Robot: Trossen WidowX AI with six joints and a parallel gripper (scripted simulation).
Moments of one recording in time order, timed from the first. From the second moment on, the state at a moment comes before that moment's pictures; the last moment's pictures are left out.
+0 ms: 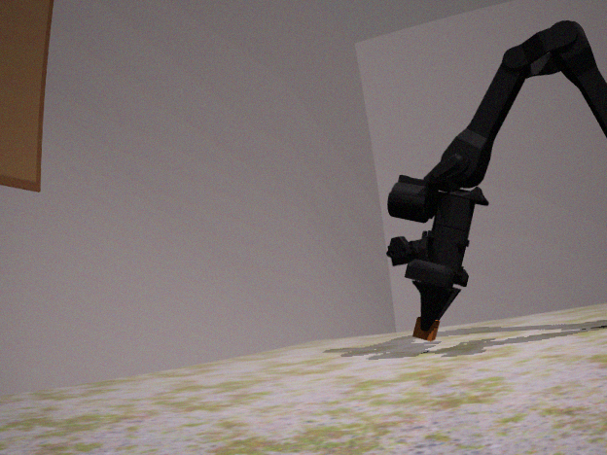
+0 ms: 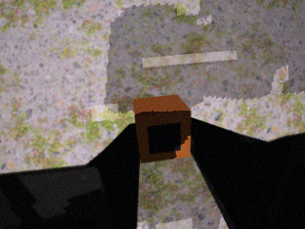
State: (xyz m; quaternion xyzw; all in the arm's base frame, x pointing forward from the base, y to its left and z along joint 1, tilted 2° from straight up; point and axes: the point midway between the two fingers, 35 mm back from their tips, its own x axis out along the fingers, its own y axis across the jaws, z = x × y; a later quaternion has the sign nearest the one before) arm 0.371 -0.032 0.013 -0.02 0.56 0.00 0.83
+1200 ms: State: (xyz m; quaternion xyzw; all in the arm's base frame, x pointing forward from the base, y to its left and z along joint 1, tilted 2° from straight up) arm 0.379 -0.034 -0.015 -0.02 0.34 0.00 0.94
